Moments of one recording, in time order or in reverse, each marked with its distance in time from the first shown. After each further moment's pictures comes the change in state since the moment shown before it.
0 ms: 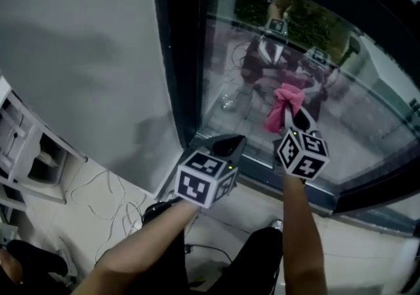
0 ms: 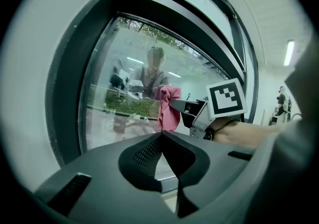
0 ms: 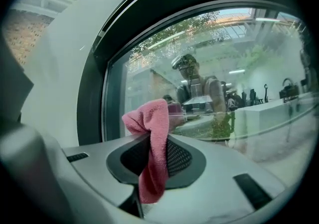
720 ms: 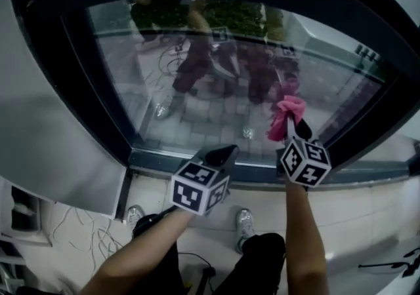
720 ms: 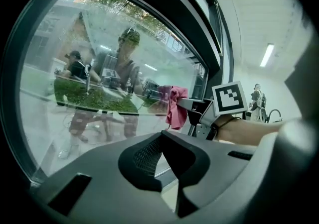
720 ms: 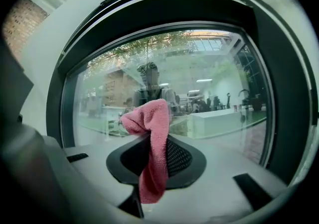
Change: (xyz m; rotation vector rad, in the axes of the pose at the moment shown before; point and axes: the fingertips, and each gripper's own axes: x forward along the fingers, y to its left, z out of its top) left arm 0.120 -0.218 -0.030 0.069 0.088 -0.297; right arm -0.169 -0.264 -0.005 0.043 -0.030 -0.342
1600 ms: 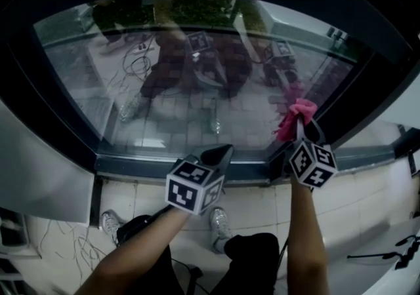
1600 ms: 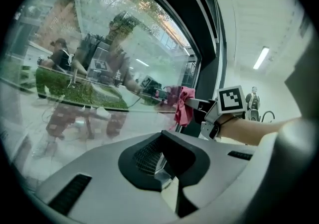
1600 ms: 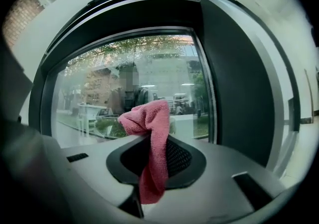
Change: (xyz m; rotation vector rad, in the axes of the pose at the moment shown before) left arm 0.094 -0.070 -0.012 -0.006 0.026 -0.128; right arm -0.036 -0.158 -0.001 0.000 -0.027 -0.173
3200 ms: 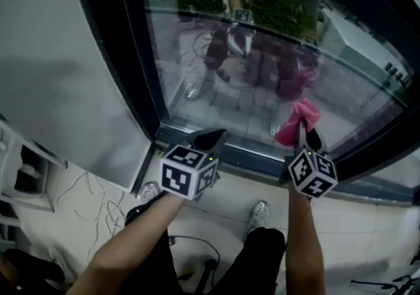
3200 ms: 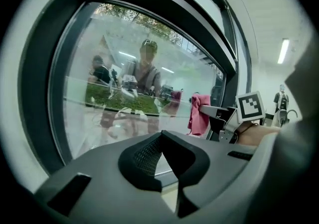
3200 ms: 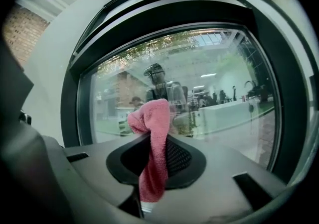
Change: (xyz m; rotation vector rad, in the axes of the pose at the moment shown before) left arm -0.215 0.137 -0.009 -0.050 -0.054 0.344; right arm -0.028 0.244 -0.027 0.060 0.052 0.251
